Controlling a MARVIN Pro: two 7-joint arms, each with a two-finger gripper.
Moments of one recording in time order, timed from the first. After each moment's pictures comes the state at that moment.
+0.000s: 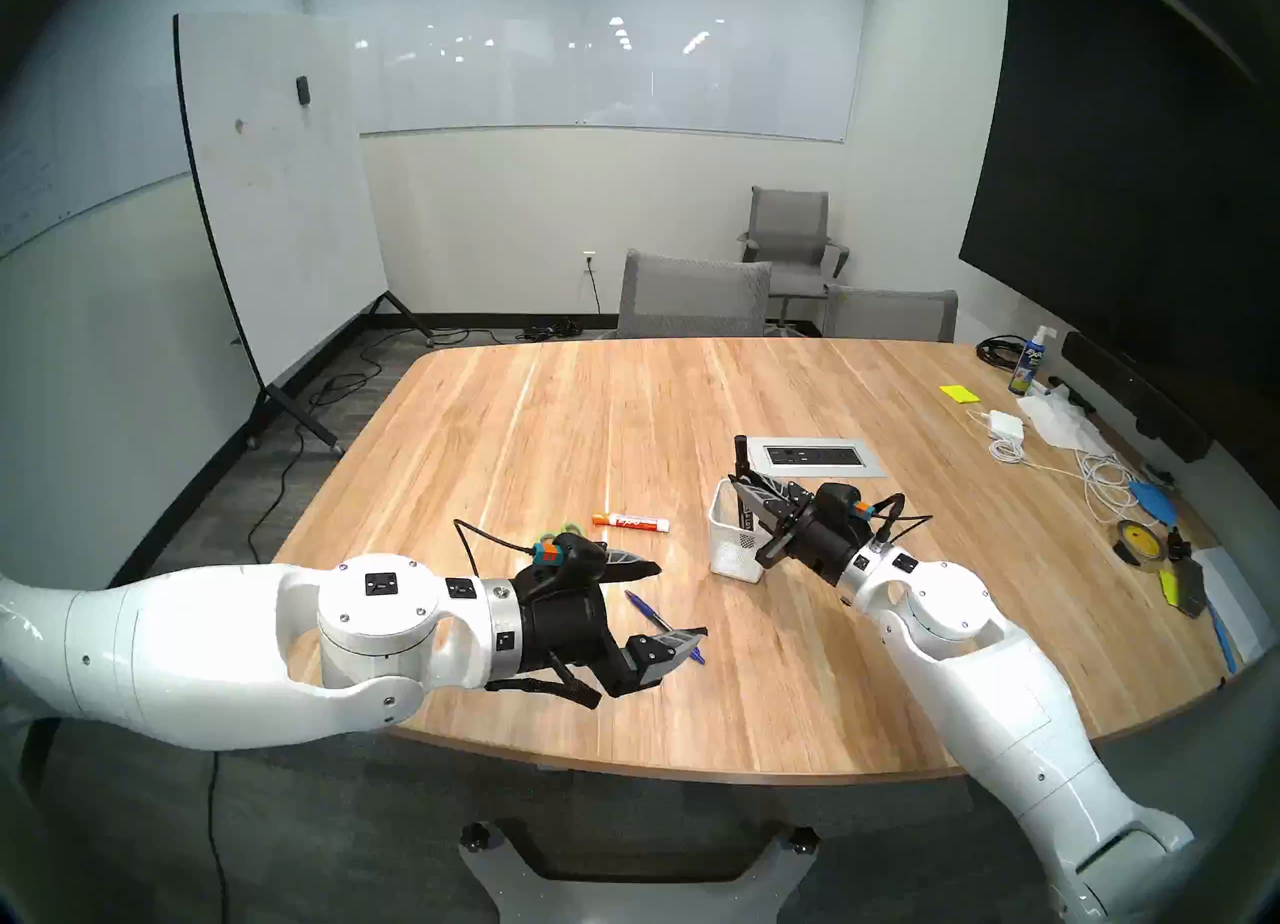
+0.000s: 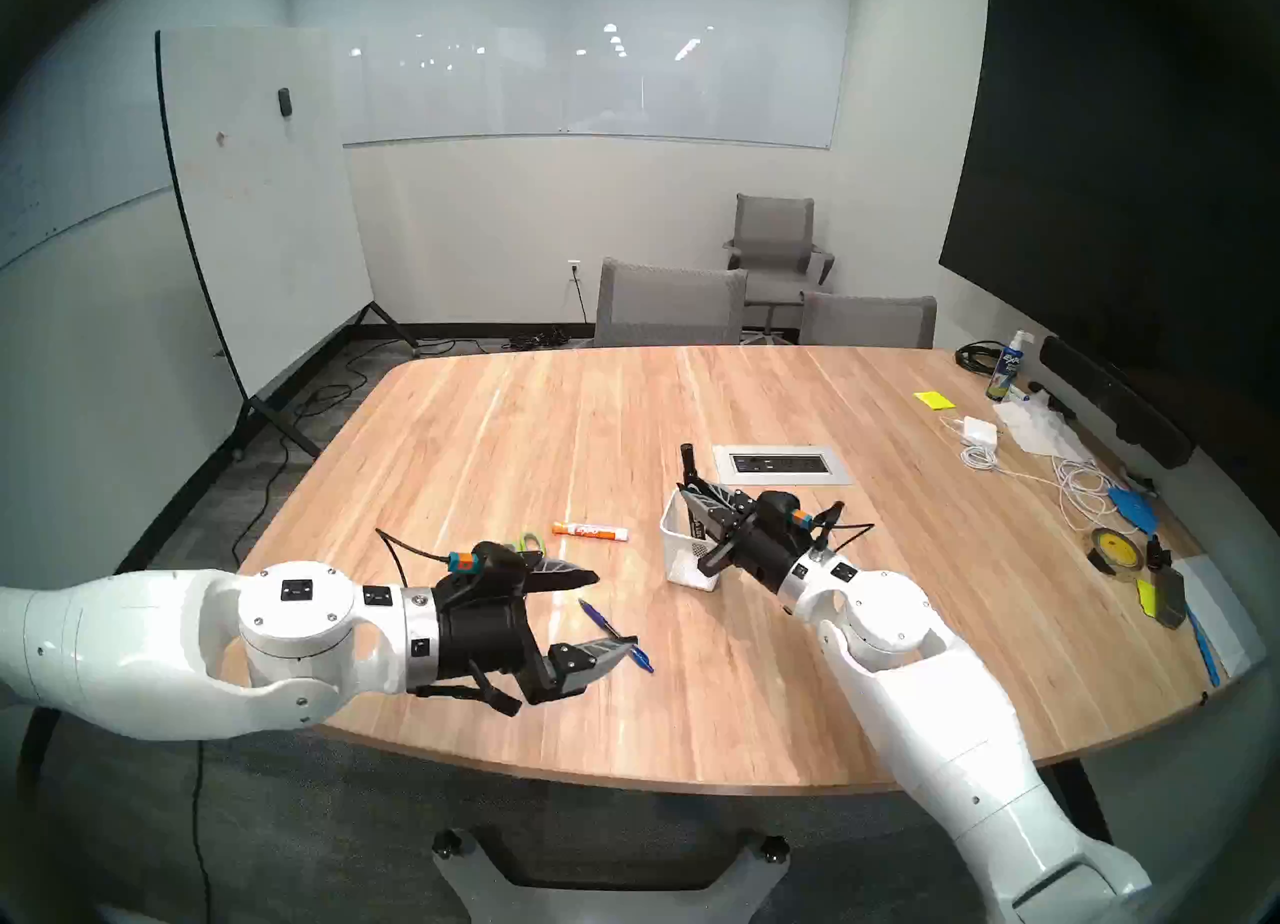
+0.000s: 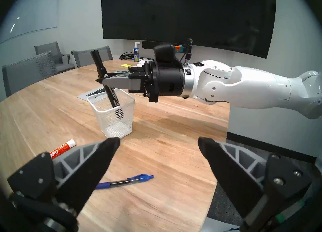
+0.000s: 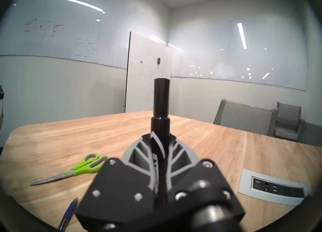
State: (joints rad) left arm 0.63 -0.41 -0.01 -2.13 -1.08 0.01 -0.03; right arm -1.45 -1.08 1.31 -1.53 0.41 -0.15 0.47
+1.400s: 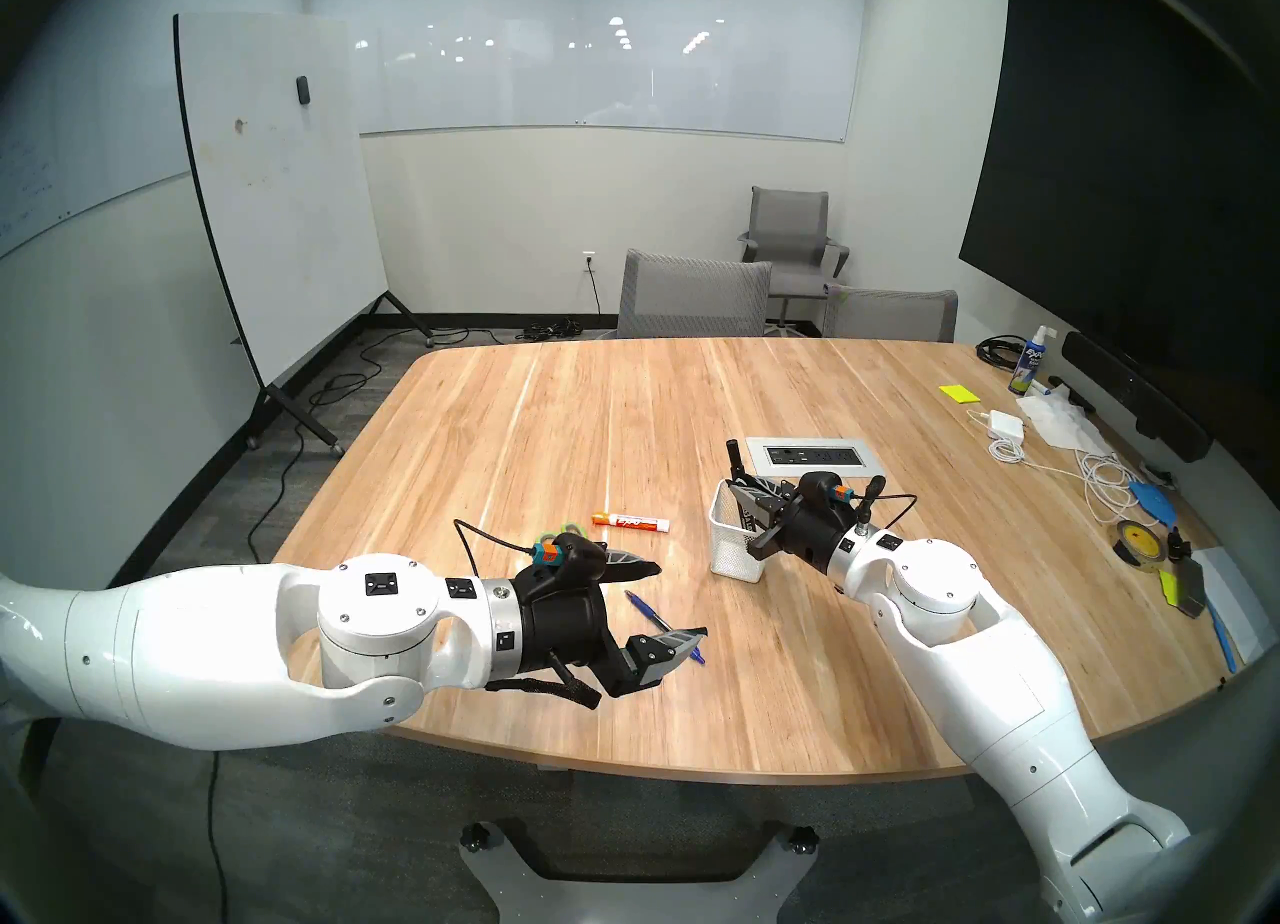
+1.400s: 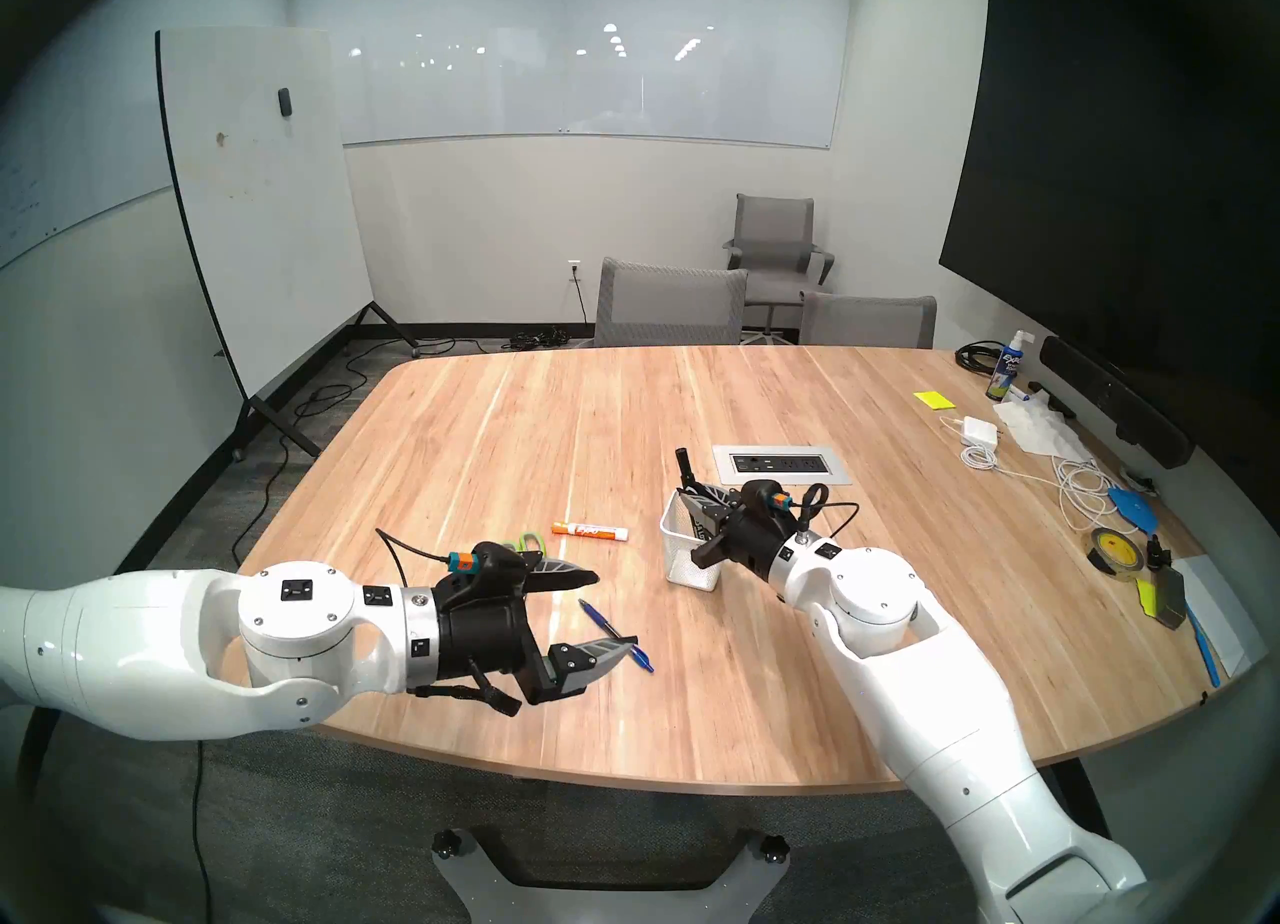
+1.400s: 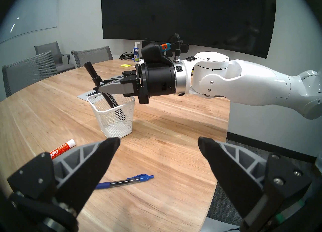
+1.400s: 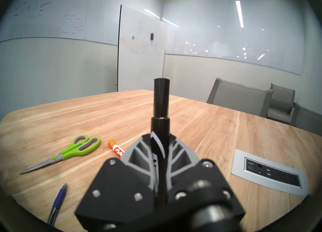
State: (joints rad) left arm 0.63 -0.41 -0.01 -2.13 -1.08 0.01 -0.03; right arm -1.41 -1.10 1.30 -1.56 0.33 0.07 0.41
